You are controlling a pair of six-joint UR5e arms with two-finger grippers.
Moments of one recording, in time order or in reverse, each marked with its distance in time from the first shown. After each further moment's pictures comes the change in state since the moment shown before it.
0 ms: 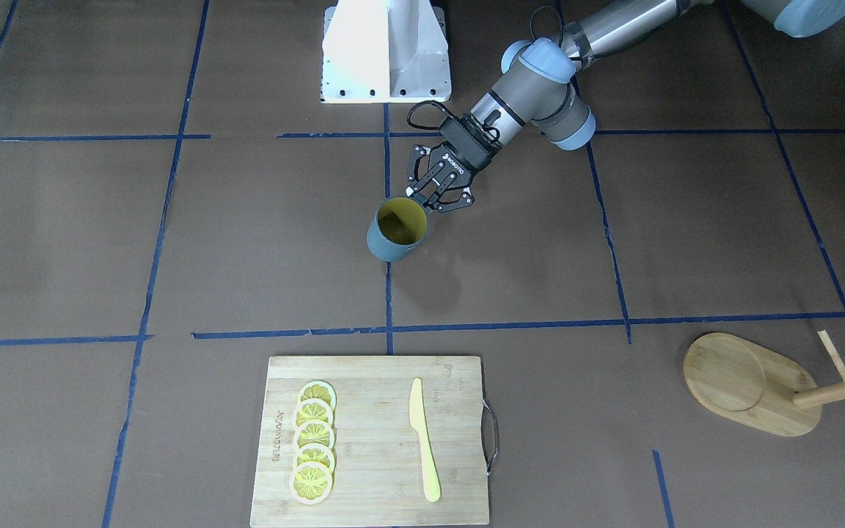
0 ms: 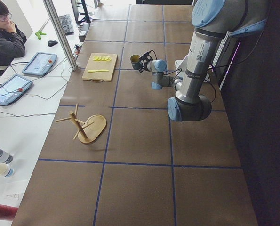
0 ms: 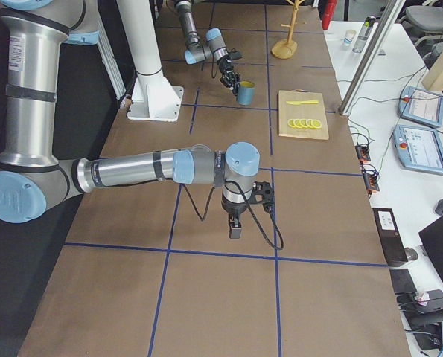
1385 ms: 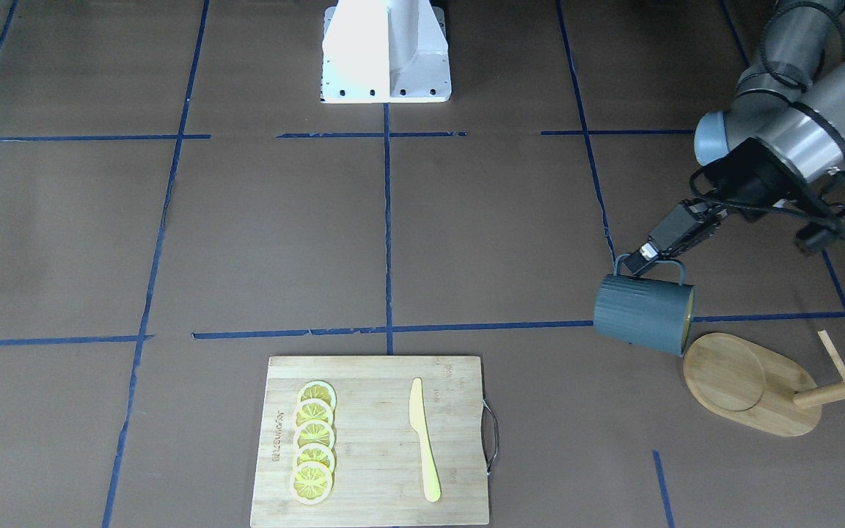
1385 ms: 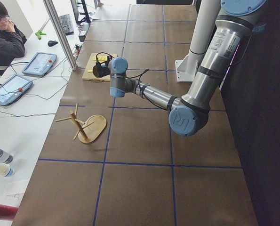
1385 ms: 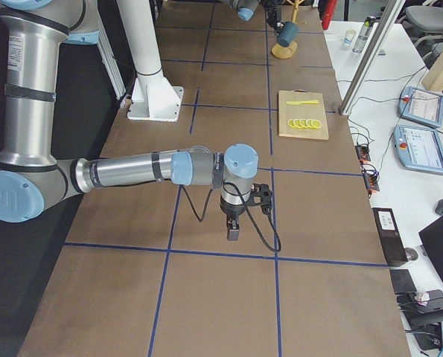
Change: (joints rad) left arm -0.733 0.087 -0.002 -0.041 -0.804 -1.104; right arm 0.001 -0.010 -0.001 -0.001 -0.001 0.000
